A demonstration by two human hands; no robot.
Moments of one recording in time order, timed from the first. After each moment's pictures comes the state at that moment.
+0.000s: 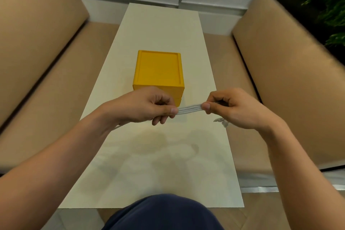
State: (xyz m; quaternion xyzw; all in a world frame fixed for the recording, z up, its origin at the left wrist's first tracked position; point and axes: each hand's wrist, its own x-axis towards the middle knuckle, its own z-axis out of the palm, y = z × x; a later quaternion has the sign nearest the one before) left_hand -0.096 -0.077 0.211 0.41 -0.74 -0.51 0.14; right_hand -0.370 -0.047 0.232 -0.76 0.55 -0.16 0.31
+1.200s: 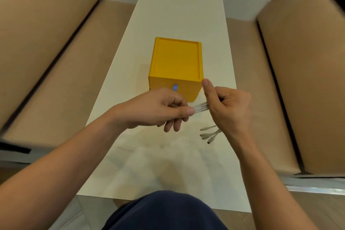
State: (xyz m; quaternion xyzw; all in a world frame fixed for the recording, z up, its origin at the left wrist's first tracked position) left_hand -0.085 -0.080 0.203 0.44 -0.70 -0.55 0.13; right_hand -0.292 -0.073 0.170 -0.66 0.61 -0.41 0.15
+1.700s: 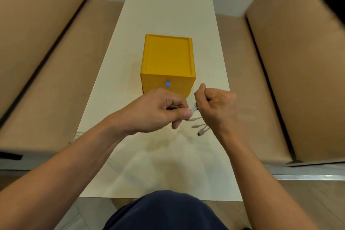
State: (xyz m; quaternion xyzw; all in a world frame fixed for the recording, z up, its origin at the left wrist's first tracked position) left_hand -0.093 -0.065 0.199 0.43 -0.74 -0.50 0.17; right_hand -0.292 -0.072 0.149 -0.67 0.63 -0.39 0.03
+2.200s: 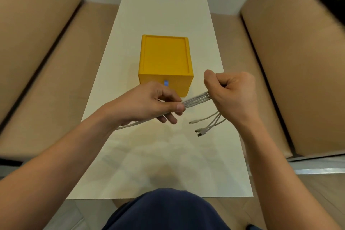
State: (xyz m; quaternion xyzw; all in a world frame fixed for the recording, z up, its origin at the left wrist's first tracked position) left_hand -0.086 -0.075 0.204 0.45 -0.69 -0.55 0.14; right_hand -0.301 -0.055 0.204 -0.65 0.61 -0.42 0.16
